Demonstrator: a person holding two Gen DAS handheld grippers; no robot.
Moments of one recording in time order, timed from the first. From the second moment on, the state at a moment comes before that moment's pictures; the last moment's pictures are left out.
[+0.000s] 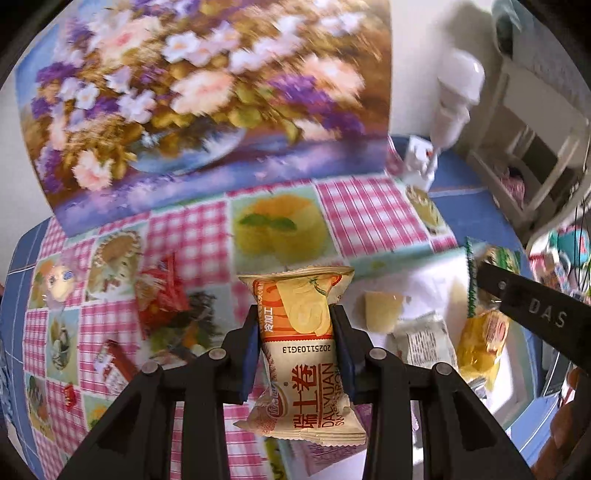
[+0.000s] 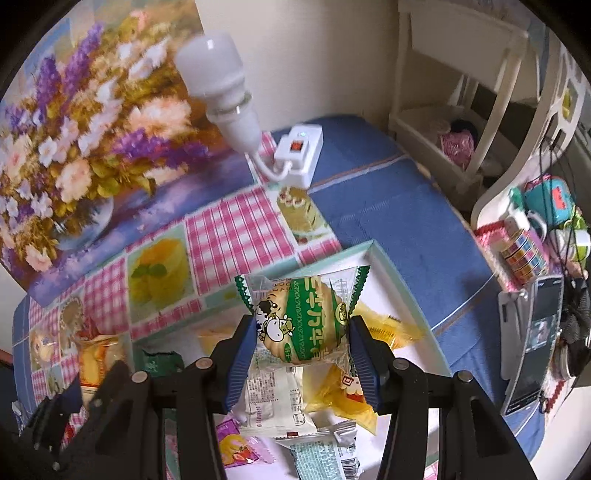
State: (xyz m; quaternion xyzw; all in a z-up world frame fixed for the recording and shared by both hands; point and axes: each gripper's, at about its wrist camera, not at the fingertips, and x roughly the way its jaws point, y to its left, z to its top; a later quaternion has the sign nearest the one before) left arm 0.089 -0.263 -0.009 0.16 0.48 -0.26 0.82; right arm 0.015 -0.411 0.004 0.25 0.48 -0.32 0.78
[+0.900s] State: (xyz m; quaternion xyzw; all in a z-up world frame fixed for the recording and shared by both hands) left arm 0.087 -0.276 -0.033 0.16 0.51 -0.26 0.80; right arm 0.021 -0.415 -0.043 0.27 0.52 -0.31 0.74
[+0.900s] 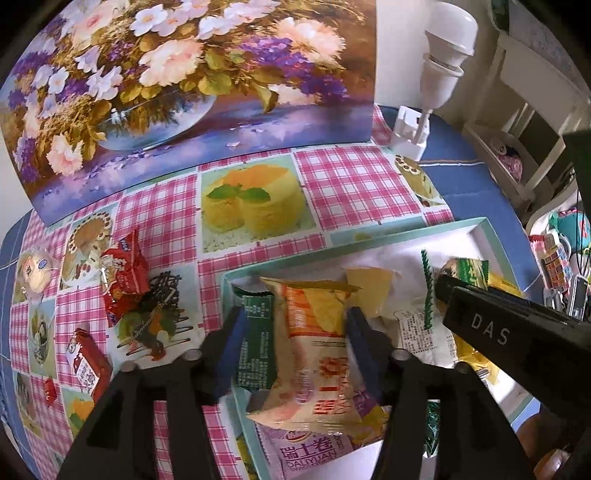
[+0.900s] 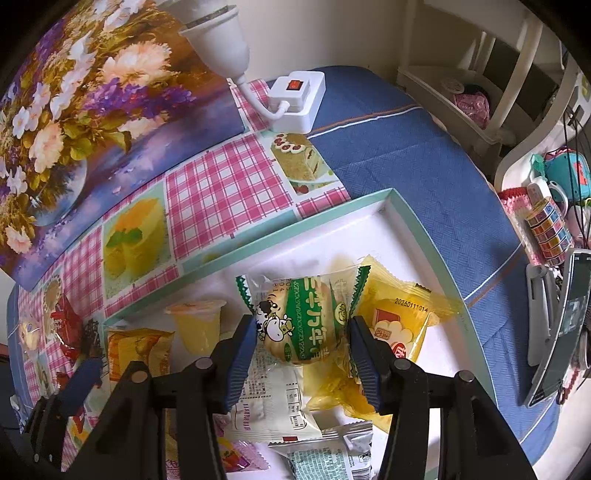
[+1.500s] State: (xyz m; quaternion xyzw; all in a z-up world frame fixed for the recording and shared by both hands) left arm 0.130 -0.210 -0.032 0.07 0.52 -0.15 0.84; right arm 0.028 -0.410 -0.034 0.26 0.52 -0.29 0.76
